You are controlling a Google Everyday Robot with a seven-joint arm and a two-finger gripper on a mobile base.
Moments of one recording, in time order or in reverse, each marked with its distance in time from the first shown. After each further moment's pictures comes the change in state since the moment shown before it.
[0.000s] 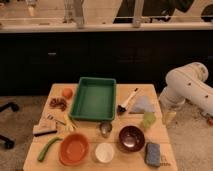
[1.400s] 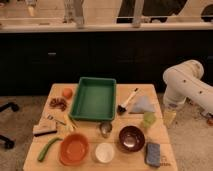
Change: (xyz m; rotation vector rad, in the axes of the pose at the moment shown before) arm 0.030 0.009 0.009 -0.099 0.145 0.380
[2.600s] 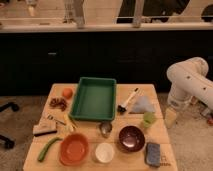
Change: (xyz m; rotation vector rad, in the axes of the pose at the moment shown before) arm 0.031 0.019 -0.013 -0.075 0.052 0.454
